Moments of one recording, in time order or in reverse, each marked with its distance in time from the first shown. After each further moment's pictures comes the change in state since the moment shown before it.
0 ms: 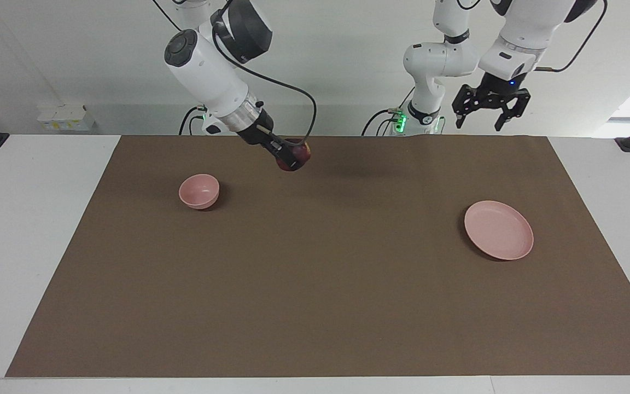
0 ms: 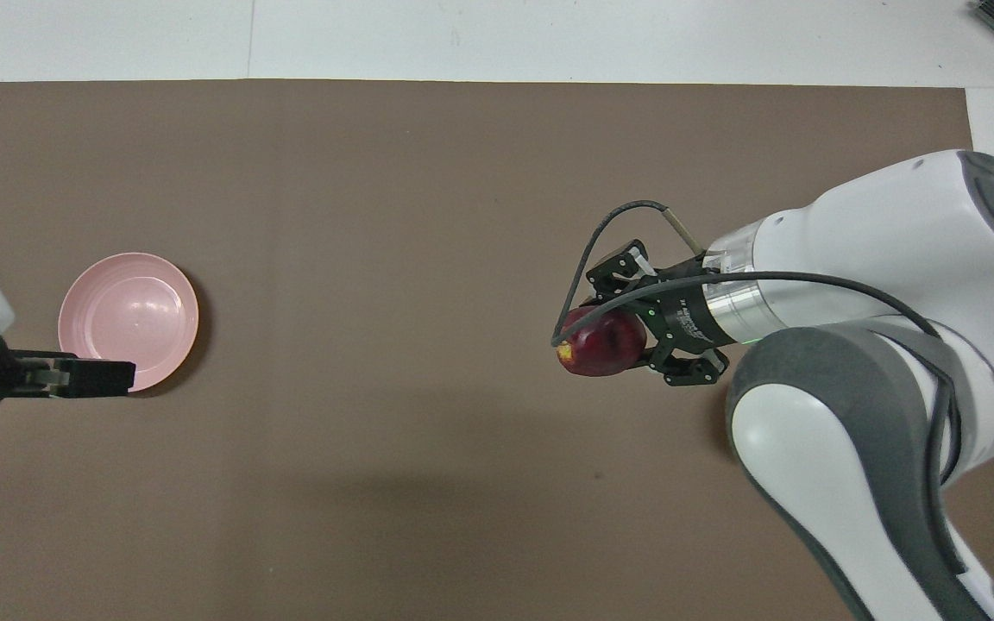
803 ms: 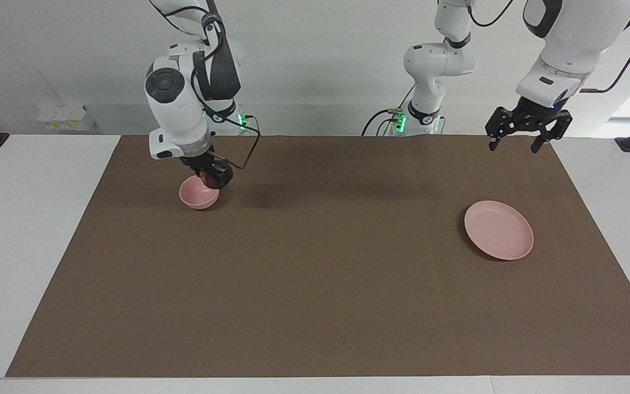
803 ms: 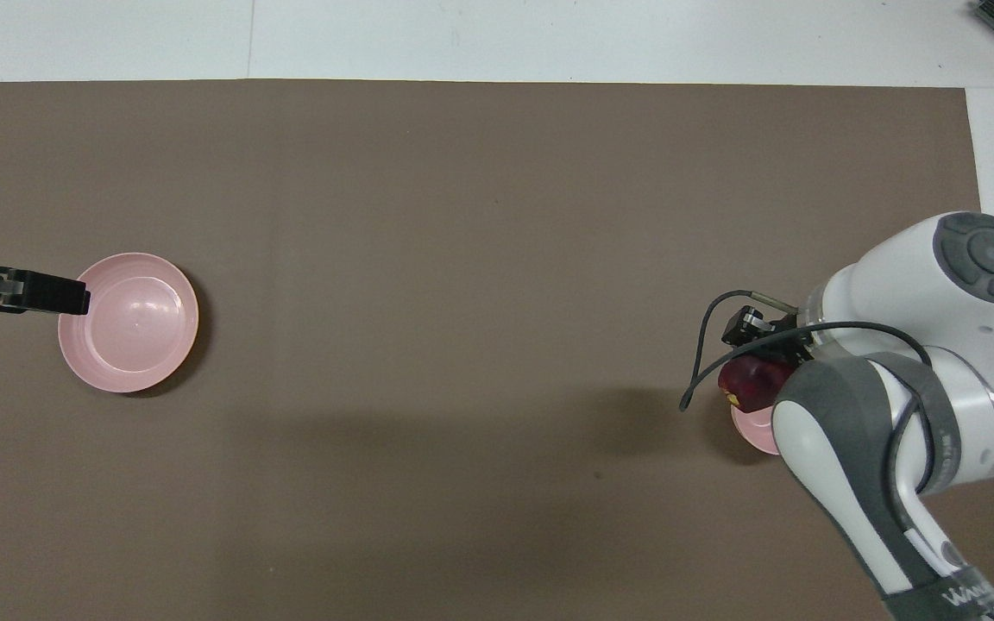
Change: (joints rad) left arm 0.039 0.182 0.015 0.176 0.054 -0.010 0.055; right arm -0.175 -0.074 -0.001 -0.303 -0.417 0.077 -0.409
